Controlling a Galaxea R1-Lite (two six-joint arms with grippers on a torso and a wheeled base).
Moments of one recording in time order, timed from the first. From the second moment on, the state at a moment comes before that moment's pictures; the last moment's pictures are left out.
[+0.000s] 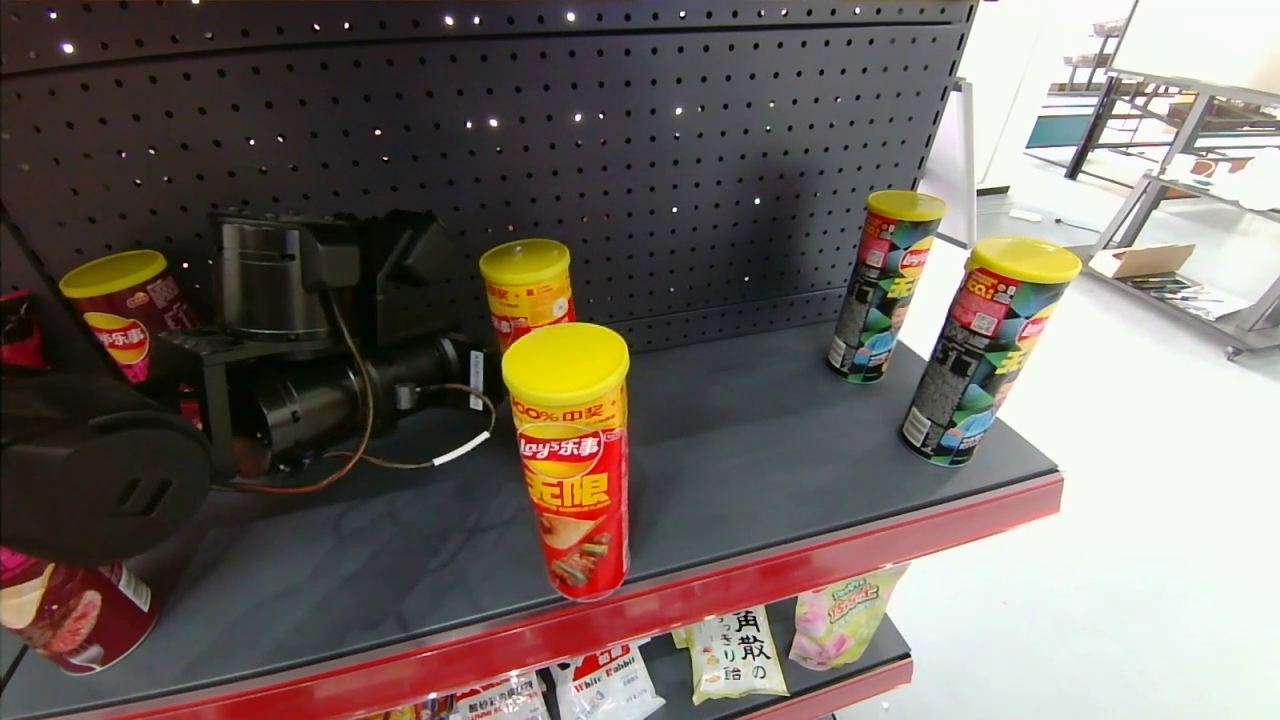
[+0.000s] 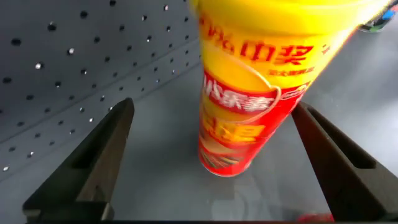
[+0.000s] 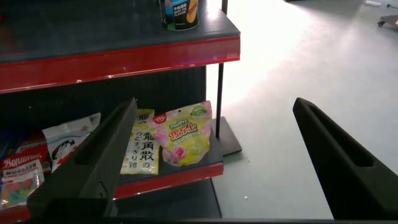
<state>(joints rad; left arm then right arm) -0.44 1.68 -0.90 -0.48 0.03 -0.01 0.00 0.00 0.00 0.00 0.02 -0.01</state>
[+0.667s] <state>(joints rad) -0.39 1.36 -0.63 -0.42 0.03 -0.01 0.00 0.00 0.00 0.00 0.02 -0.01</state>
